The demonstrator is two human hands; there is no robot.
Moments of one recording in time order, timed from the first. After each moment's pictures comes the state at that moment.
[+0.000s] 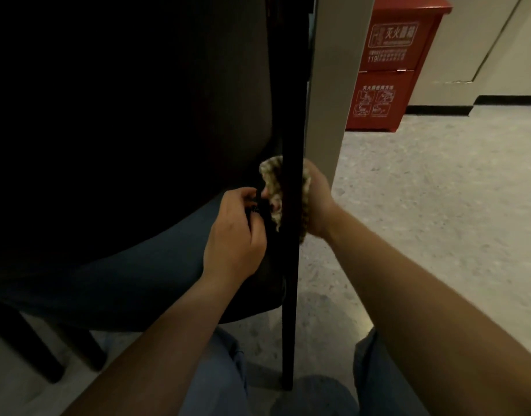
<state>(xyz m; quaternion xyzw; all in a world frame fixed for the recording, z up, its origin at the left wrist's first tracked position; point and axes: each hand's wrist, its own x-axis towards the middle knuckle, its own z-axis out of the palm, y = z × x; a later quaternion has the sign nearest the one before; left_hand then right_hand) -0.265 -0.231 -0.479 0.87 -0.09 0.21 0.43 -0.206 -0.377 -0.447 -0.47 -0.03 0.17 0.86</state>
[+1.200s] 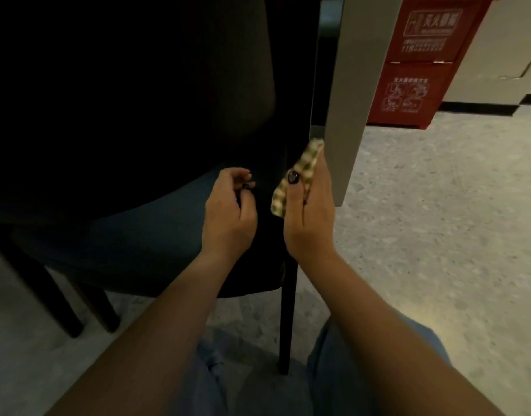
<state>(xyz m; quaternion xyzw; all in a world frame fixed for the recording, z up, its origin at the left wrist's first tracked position) -0.270 -0.228 -0.471 0.85 -0.02 0.25 0.47 -0.270 -0.352 -0.472 -0.75 -0.11 -0.28 0.59</state>
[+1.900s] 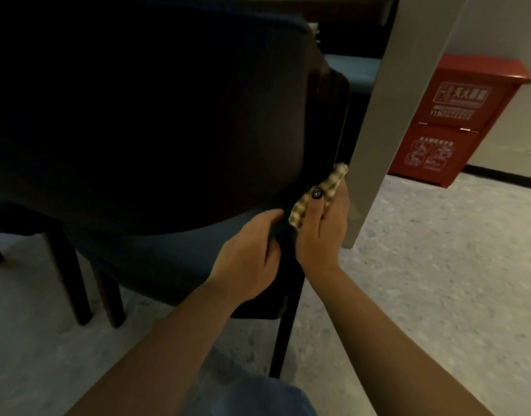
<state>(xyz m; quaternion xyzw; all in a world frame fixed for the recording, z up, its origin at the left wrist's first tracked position) -0.315 -0.233 -0.430 0.93 -0.08 0.16 0.33 -0.250 -0.350 -0.430 -0.73 -0.11 -0.30 0.61</state>
